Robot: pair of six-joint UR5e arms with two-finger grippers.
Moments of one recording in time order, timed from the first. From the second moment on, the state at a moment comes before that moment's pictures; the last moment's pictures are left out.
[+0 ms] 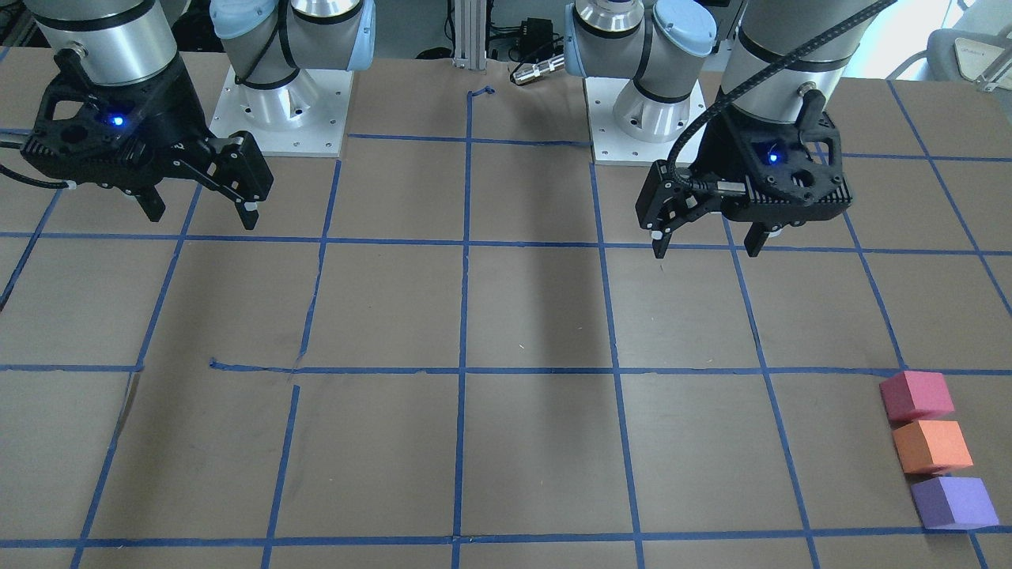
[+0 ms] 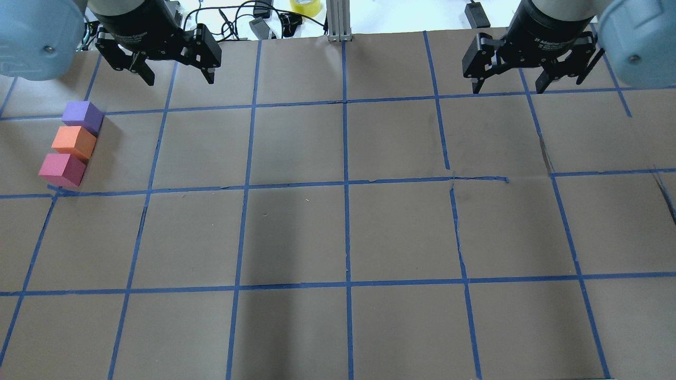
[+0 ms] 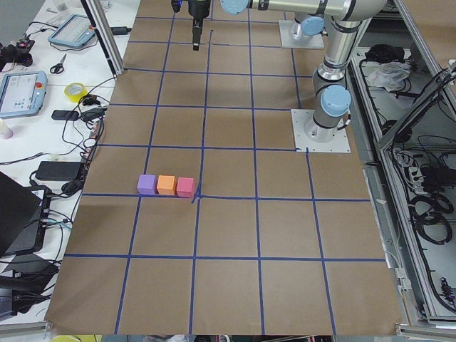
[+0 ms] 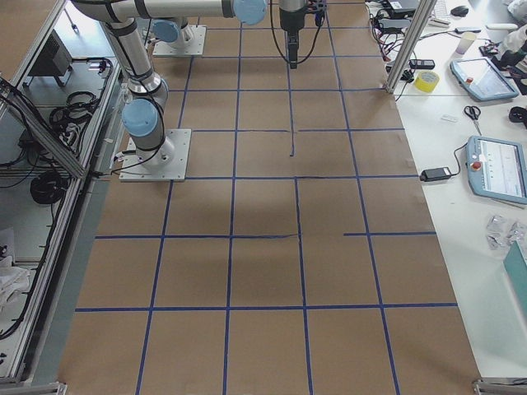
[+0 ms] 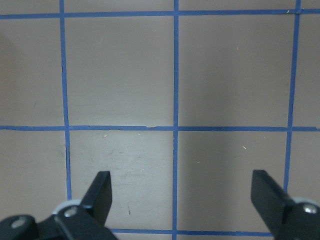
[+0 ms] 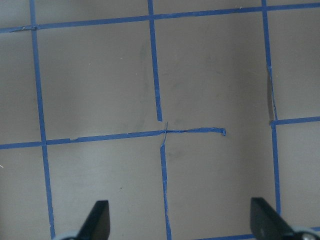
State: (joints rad) left arm -1.60 -1.67 -1.43 -1.47 1.62 -0.04; right arm 1.56 -1.56 1.54 -1.68 -1.59 0.07
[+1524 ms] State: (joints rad) left arm -1.59 -1.67 -1.43 -1.44 1.64 -0.03; right arm 1.57 -1.58 1.53 -1.69 -1.56 0.07
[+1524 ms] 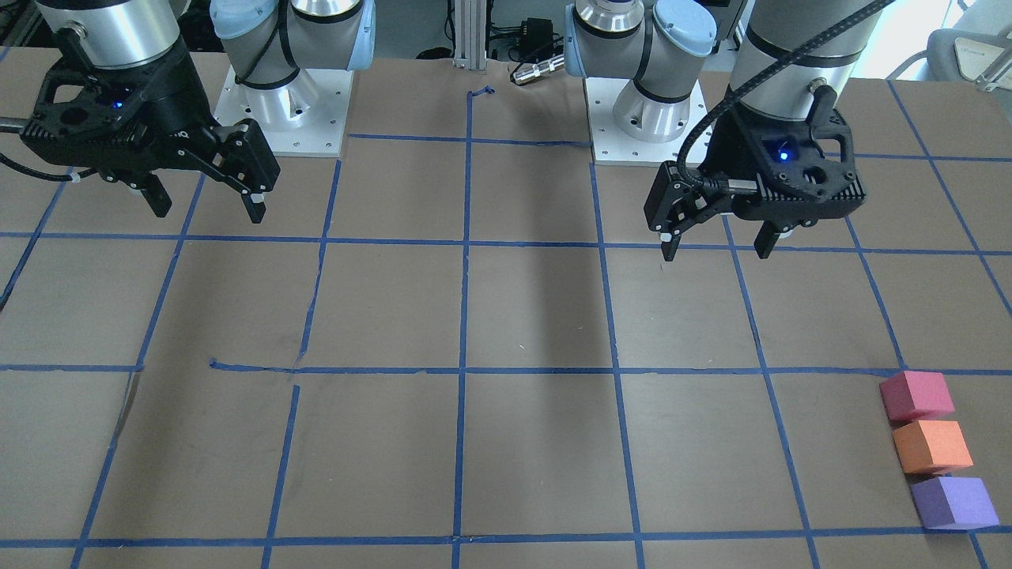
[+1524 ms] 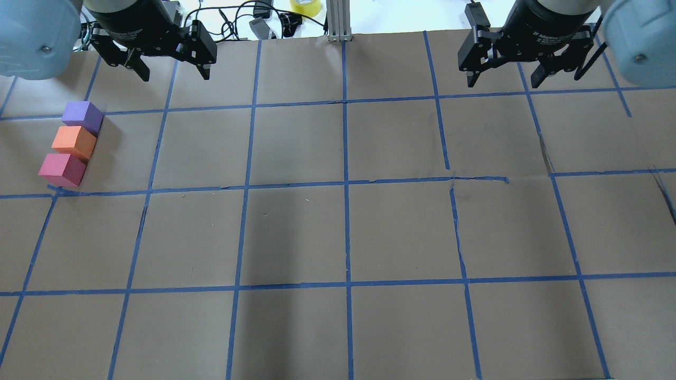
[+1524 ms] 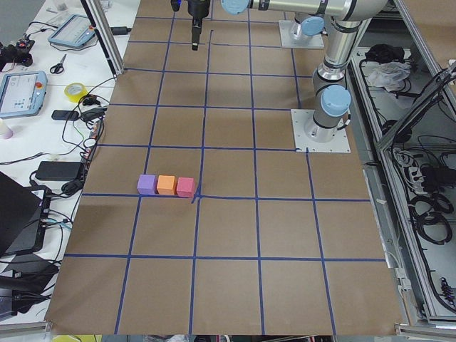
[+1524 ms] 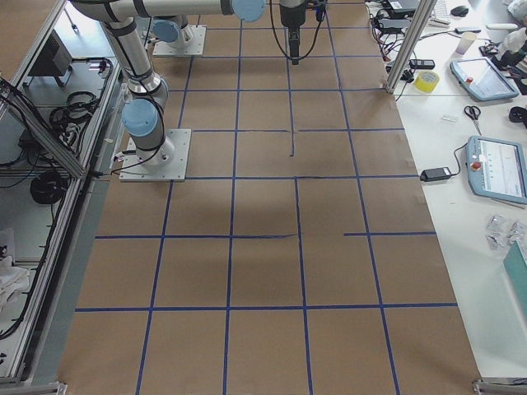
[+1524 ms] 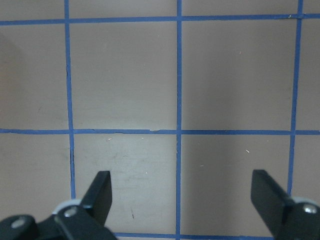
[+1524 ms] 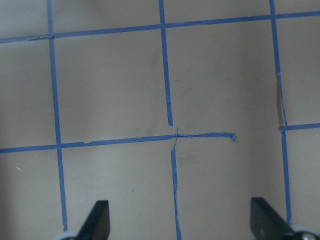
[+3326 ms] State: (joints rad) left arm -1.58 -1.66 -1.44 -1.43 1.64 -0.03; right arm 1.57 -1.60 1.55 -1.69 -1.54 0.06
